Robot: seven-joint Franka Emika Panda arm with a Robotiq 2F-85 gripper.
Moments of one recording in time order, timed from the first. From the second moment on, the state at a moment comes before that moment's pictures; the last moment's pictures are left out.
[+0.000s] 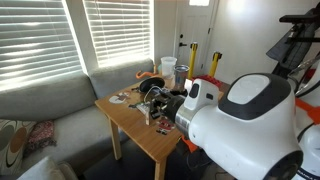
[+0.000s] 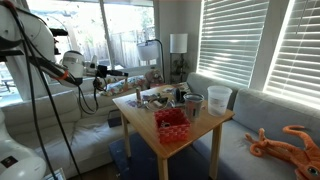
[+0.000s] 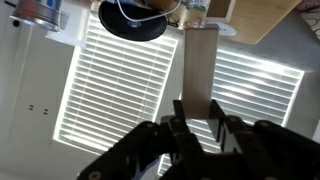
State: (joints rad) arm 0.43 -0.04 0.41 -2.18 -1.50 1.91 1.83
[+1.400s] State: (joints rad) arm 0.43 -0.11 0.41 -2.43 -1.82 1.94 2.13
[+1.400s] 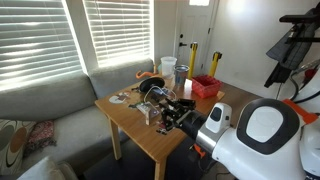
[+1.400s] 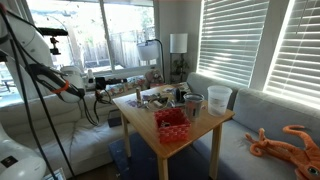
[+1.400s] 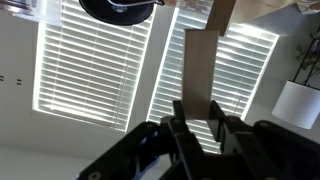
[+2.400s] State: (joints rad) arm 0.44 -0.11 0.41 -2.44 -1.86 1.93 2.18
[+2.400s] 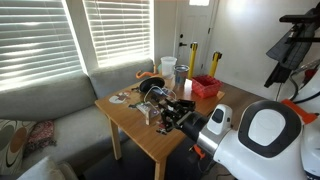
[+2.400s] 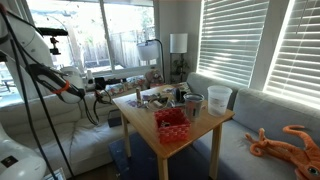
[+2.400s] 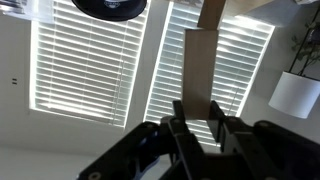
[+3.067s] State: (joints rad) arm 0.43 -0.11 0.39 -2.53 -2.05 1.91 2.47
